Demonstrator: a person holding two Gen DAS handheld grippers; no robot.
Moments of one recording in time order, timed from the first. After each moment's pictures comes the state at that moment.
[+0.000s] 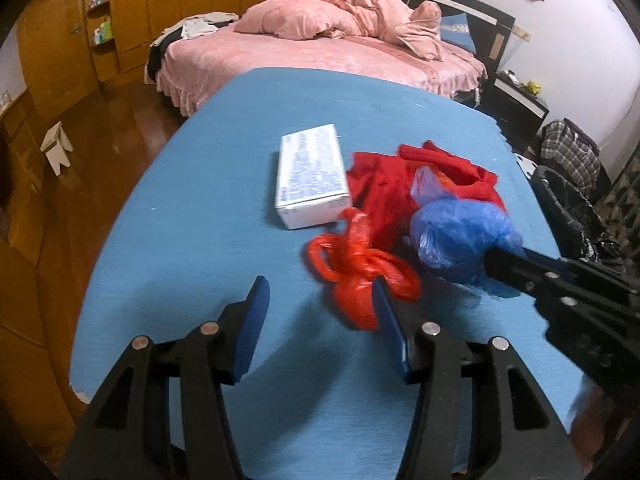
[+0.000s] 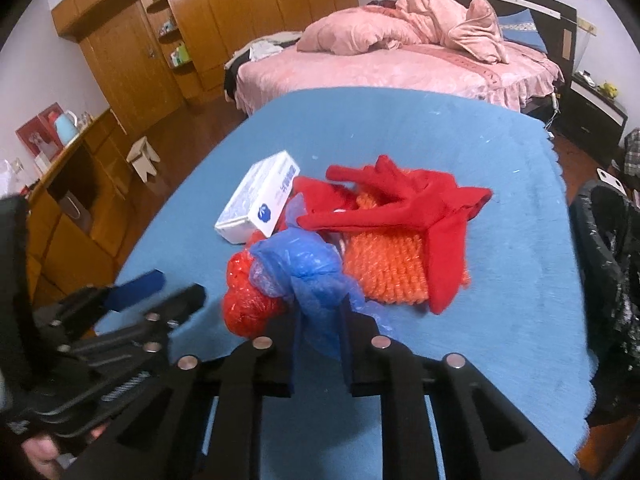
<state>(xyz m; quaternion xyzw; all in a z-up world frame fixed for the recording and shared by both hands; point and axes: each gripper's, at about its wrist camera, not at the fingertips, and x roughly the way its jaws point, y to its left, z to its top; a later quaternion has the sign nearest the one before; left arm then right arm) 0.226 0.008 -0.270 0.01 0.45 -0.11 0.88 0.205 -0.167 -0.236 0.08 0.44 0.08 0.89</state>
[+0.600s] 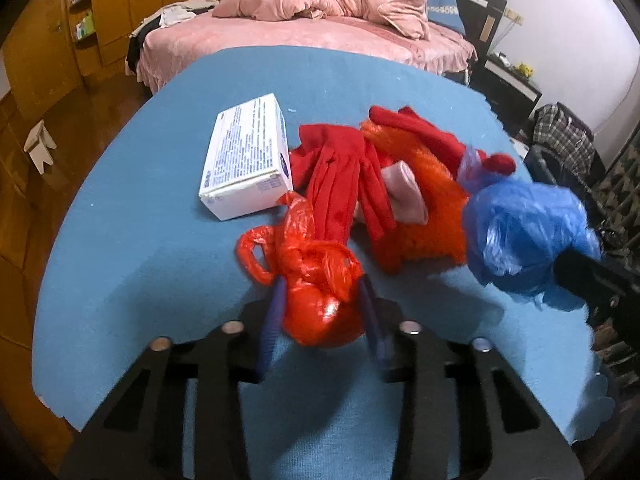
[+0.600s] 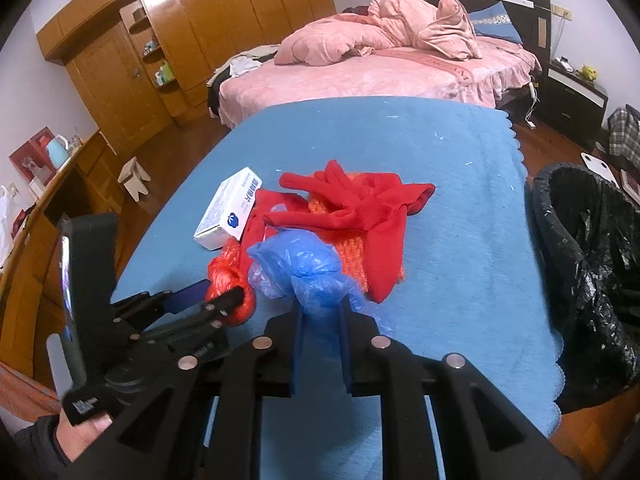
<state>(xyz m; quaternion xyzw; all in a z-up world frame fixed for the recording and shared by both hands) 0.243 -0.036 -0.297 0.01 0.48 -0.13 0.87 0.189 -0.210 -0.225 0.11 0.43 0.05 0.90</state>
